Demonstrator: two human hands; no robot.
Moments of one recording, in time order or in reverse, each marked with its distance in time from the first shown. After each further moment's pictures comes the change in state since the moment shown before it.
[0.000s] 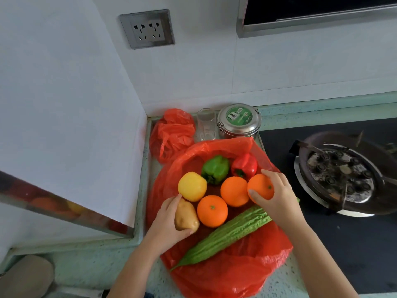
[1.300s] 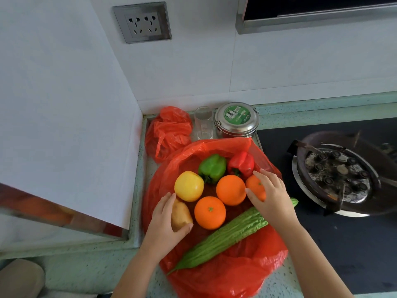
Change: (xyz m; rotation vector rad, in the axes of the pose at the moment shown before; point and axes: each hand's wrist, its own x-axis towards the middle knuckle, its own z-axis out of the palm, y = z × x) left_hand -0.003 -0.002 0.012 -0.026 0.187 0.047; right_hand 0.004 0.003 0.013 -0.200 0.000 -0.078
